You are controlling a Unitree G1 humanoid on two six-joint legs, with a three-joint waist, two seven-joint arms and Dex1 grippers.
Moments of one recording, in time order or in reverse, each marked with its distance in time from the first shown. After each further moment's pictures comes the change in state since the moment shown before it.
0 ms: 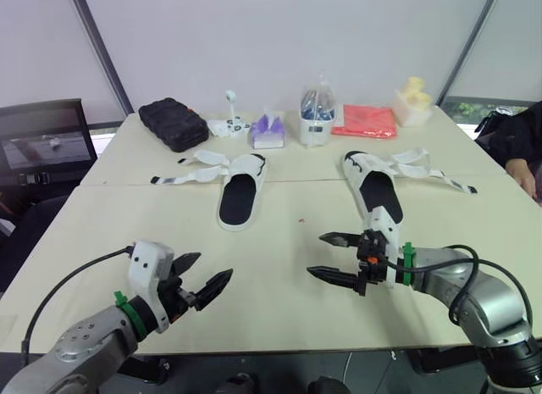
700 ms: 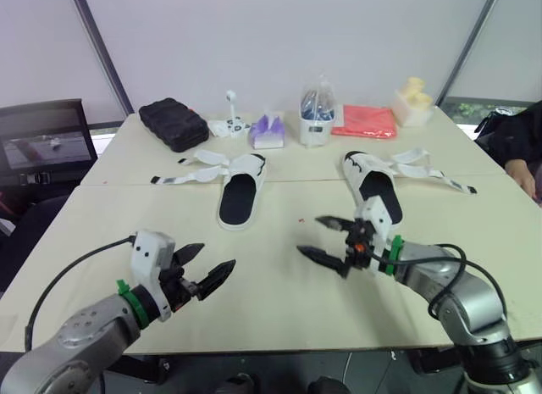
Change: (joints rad) left arm -0.115 0.027 -0.010 0.050 -0.063 0.012 -0.024; right arm -0.058 0.141 0.010 0.004 -0.108 -0.096 -0.217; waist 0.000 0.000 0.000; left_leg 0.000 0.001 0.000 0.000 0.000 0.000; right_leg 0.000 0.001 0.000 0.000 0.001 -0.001
